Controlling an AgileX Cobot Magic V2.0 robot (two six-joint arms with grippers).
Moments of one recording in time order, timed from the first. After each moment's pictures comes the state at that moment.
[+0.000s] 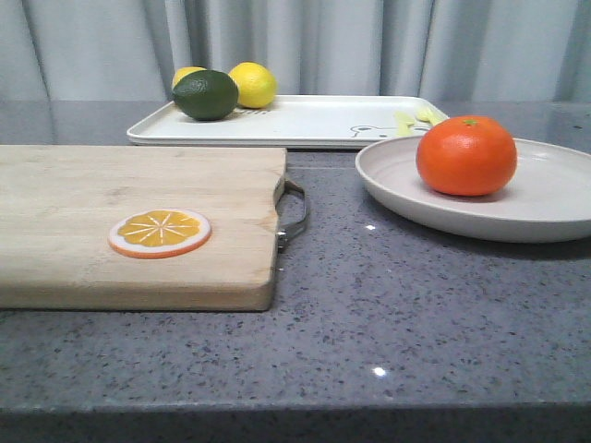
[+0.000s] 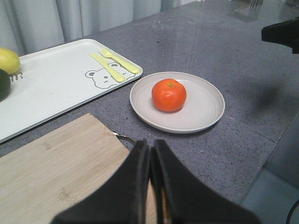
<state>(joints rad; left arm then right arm) -0.75 0.65 -0.80 -0.15 0.53 0.03 0.05 0.62 -0.54 -0.09 0.30 0.14</state>
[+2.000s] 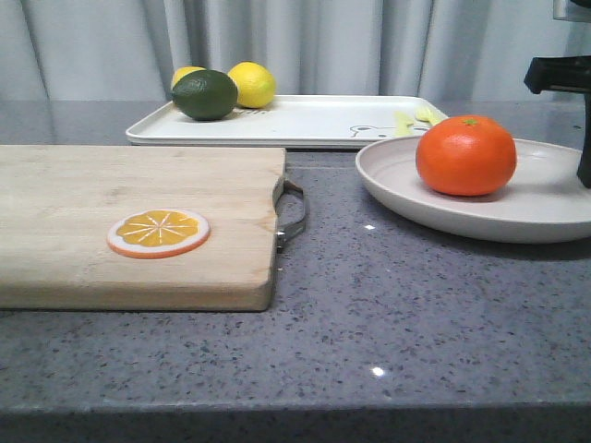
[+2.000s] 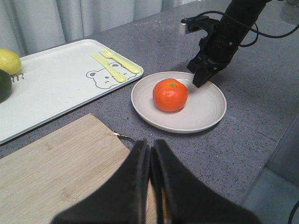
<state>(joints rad) -0.75 0.65 -0.80 -0.14 0.53 0.03 0.09 1.58 -1.15 0.09 0.84 0.14</state>
